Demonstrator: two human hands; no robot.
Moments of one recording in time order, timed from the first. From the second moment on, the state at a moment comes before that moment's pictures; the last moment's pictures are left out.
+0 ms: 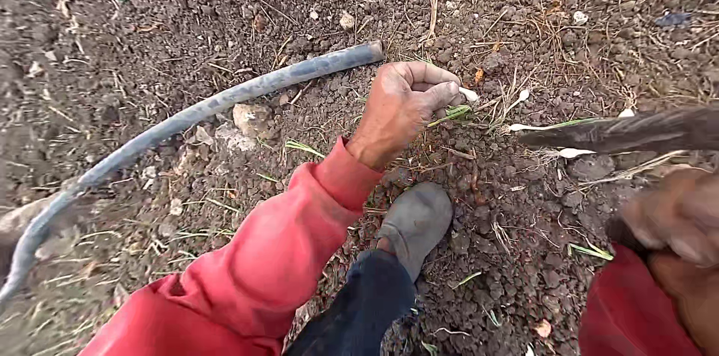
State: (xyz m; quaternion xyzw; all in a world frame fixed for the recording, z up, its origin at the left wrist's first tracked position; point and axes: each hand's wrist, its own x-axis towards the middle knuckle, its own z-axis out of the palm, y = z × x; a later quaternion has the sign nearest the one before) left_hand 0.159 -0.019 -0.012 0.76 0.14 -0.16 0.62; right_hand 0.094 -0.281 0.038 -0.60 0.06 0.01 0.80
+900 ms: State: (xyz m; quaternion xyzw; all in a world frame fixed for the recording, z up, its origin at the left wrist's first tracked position) left_hand 0.216 -0.124 -0.104 0.92 -0.03 -0.24 0.32; right_hand -0.133 -0.355 0.076 -0.79 0.32 -0.06 0.52
